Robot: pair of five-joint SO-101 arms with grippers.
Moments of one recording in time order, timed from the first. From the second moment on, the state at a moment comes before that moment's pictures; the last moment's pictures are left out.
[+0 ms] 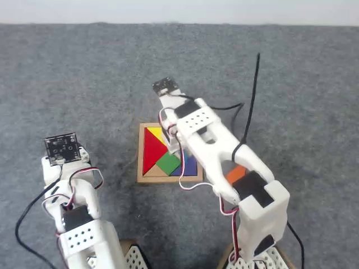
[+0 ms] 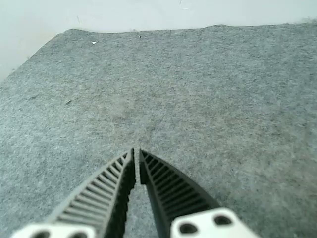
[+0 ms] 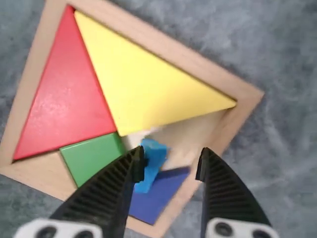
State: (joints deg) left arm -30.7 -81.7 97.3 20.6 -6.6; right arm -36.0 17.8 2.8 68.3 -3.2
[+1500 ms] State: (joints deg) left arm -30.7 -81.7 97.3 20.6 -6.6; right arm -40.6 21.4 -1.5 72.6 27.3
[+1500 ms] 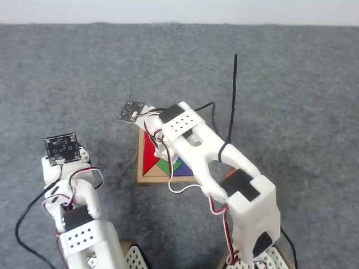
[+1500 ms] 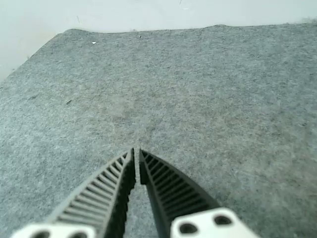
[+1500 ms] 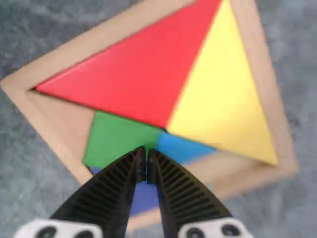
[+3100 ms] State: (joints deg) left arm -30.7 -81.7 97.3 20.6 -6.6; right arm -13.3 -0.7 40.3 61.6 -25.2
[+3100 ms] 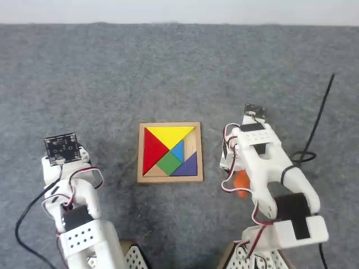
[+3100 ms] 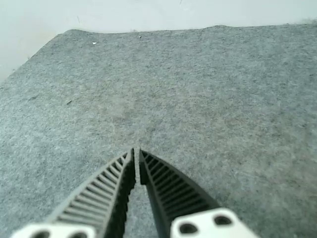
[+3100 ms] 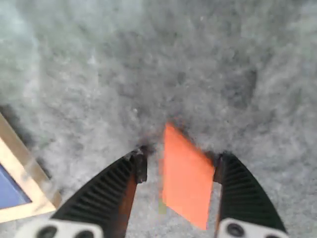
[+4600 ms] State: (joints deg) left arm -30.7 -81.7 97.3 20.6 -6.6; right arm -10.2 0.4 20.0 73.8 -1.5
